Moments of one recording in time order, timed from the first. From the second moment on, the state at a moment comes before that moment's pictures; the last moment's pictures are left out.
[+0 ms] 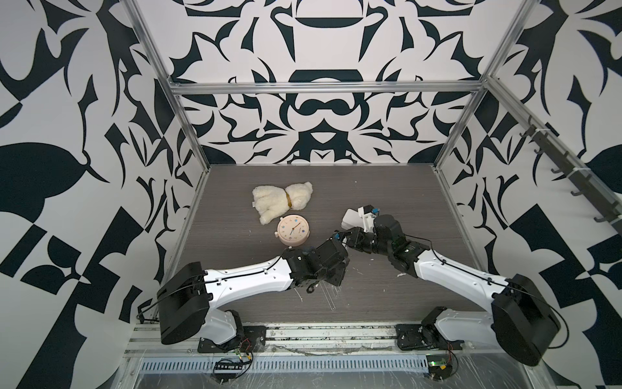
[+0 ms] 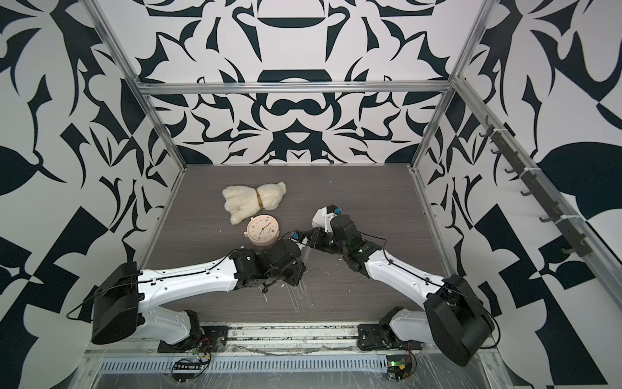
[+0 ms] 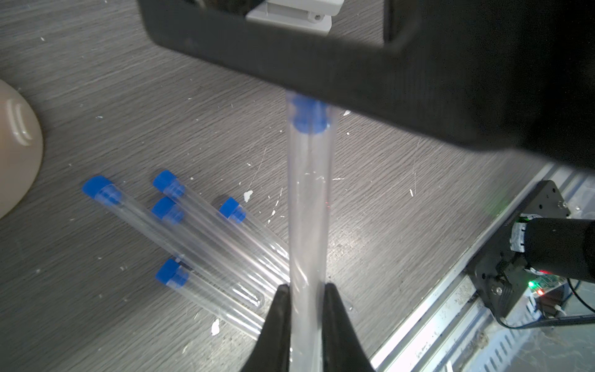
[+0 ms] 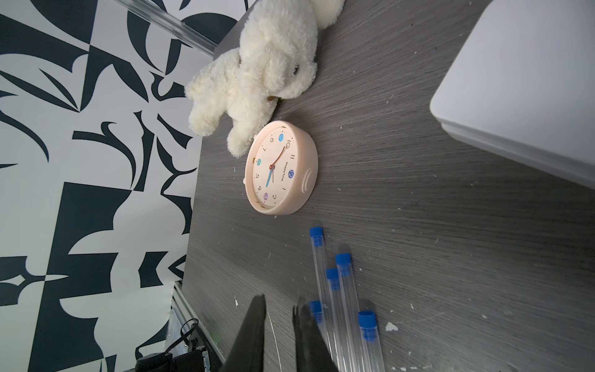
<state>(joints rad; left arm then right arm) -1.17 1.44 0.95 -0.42 -0.10 -0.59 0.62 1.26 0.65 0.09 -0.32 0.91</state>
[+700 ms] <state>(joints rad) -1.17 1.44 0.95 -0.42 -0.10 -0.59 0.62 1.27 0.65 0.10 -0.32 0.91</state>
